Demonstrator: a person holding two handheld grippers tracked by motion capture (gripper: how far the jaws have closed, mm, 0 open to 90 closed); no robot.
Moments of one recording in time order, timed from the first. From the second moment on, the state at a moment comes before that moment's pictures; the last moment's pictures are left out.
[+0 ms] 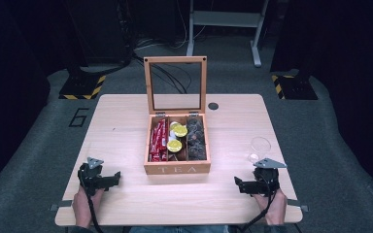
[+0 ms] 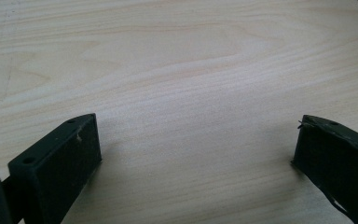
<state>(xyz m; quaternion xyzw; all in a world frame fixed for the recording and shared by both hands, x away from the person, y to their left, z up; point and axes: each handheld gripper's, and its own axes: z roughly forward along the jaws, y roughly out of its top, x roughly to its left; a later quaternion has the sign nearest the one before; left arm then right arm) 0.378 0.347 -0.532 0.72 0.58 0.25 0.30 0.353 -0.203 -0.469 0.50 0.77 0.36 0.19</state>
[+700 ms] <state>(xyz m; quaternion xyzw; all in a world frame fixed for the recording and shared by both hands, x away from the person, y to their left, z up) 0.378 0.347 -0.532 0.72 0.58 0.25 0.30 0.373 -0.160 -0.437 0.44 0.79 0.38 0.18</state>
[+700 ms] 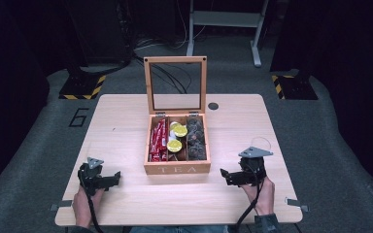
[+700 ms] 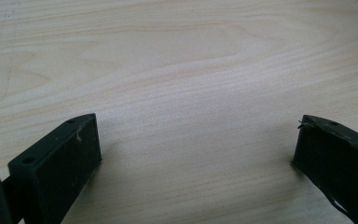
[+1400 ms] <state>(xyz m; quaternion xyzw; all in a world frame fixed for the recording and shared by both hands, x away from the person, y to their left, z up) 0.378 0.347 -0.532 0.72 0.58 0.25 0.30 0.409 -0.109 -0.411 0.38 0.83 0.38 0.16</state>
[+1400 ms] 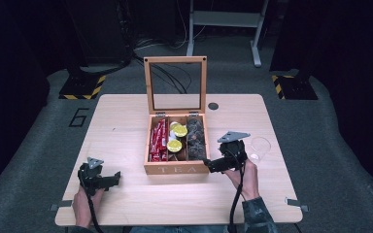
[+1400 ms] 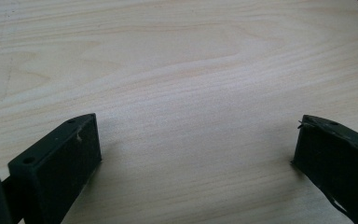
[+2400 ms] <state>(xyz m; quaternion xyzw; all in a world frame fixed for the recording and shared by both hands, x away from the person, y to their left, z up) 0.378 0.347 -0.532 0.72 0.58 0.25 0.30 0.472 -0.051 -0.448 0.38 0.86 0.31 0.11</state>
